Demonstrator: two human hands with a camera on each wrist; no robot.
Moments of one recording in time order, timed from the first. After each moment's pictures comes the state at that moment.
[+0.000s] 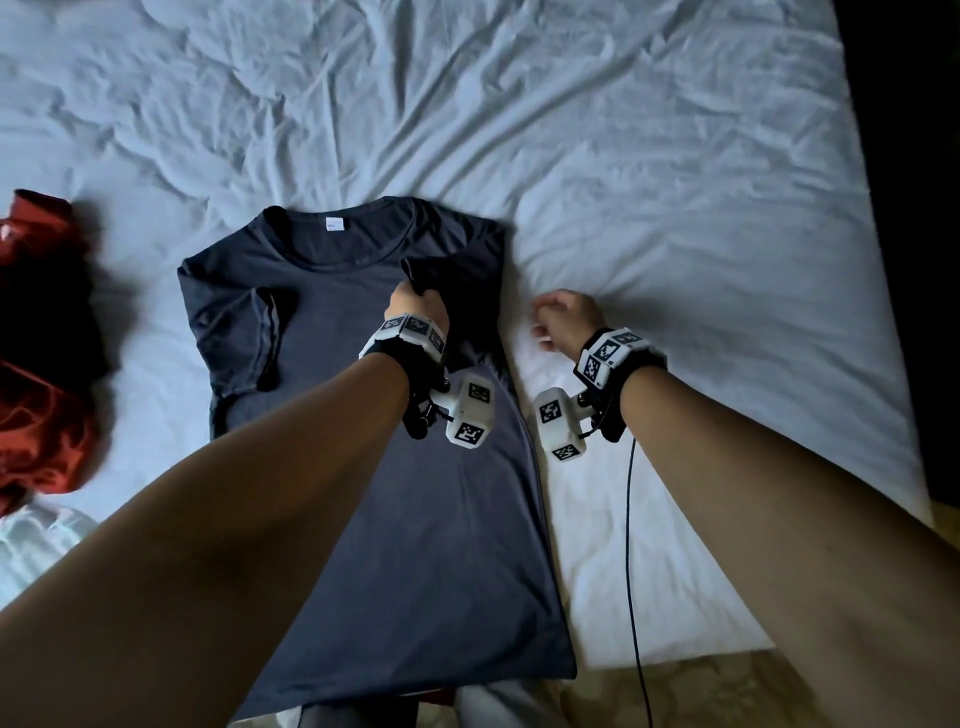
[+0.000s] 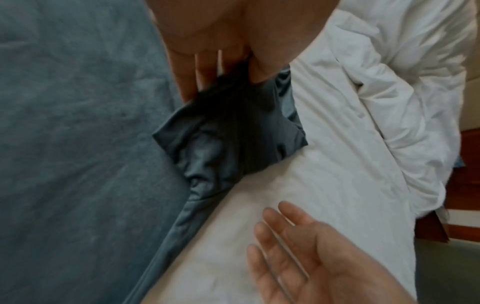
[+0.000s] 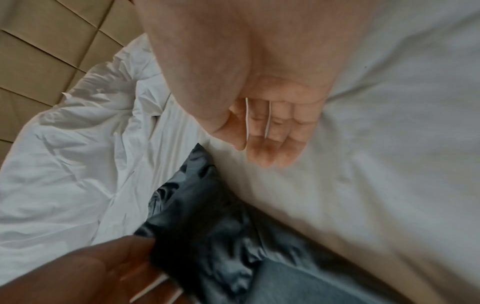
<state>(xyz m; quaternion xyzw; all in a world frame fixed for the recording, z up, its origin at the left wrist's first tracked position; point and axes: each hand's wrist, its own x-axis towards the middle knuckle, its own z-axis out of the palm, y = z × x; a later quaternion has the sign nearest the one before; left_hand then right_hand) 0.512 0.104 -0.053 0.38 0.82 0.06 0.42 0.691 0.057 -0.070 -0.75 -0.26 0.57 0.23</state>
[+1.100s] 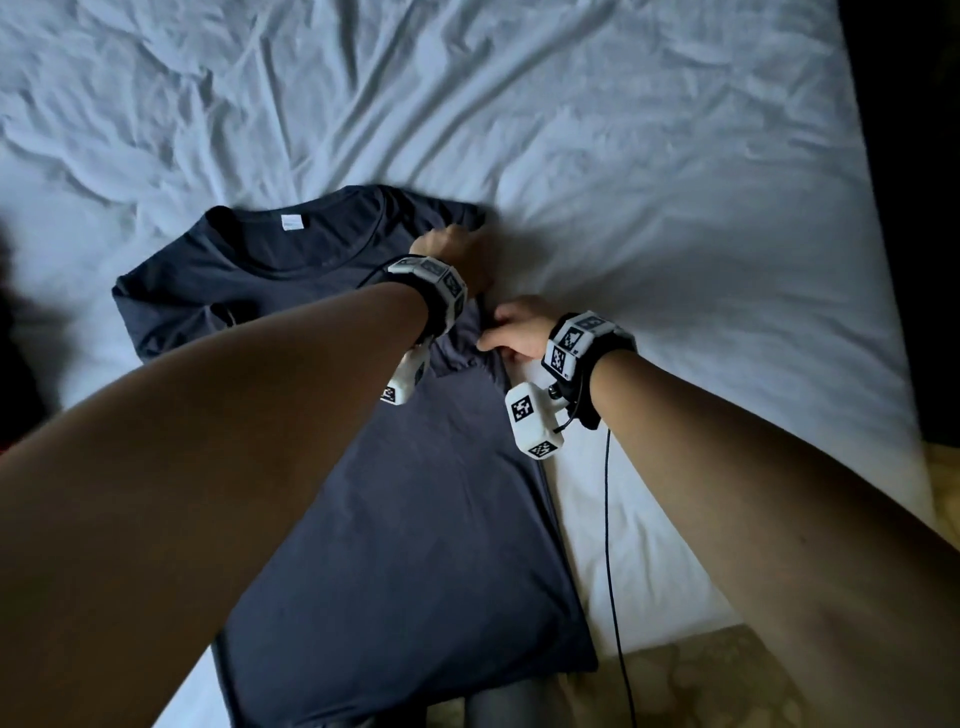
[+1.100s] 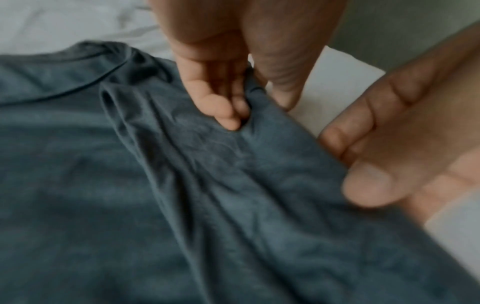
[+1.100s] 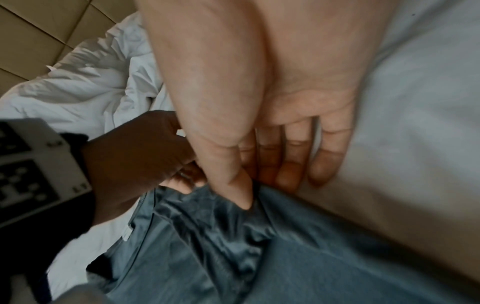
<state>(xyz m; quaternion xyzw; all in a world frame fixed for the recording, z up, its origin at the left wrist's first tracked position) 0.562 0.169 -0.070 0.82 0.48 -0.19 0.24 0.665 0.076 -0.093 -0.72 -0.36 0.60 0.00</state>
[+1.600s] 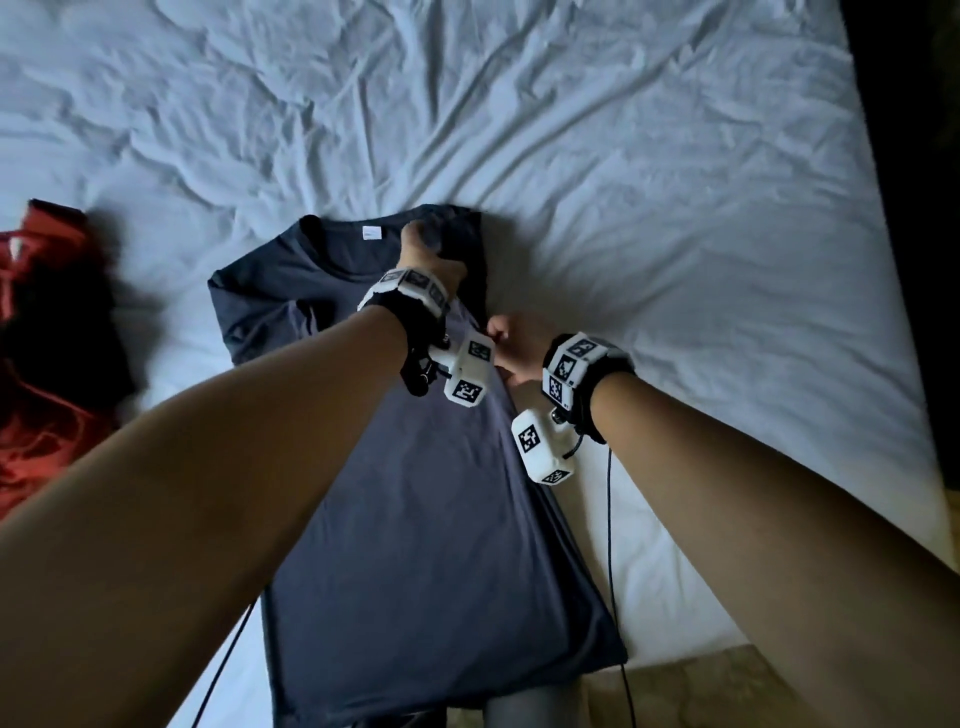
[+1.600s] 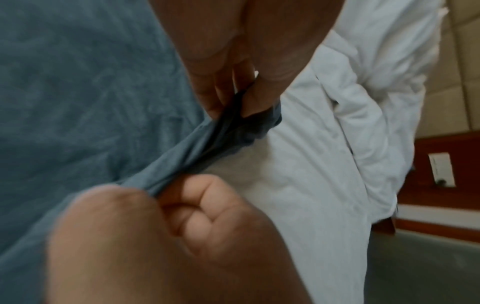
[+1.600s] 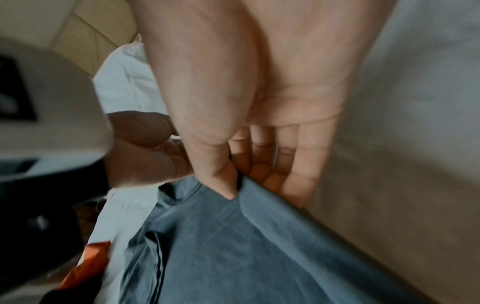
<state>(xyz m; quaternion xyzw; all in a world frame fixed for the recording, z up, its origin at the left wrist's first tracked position) 0.465 0.172 -0.048 0.47 0.73 0.11 0.48 0.581 0.073 -0.024 -0.69 -0.40 0.60 0.03</state>
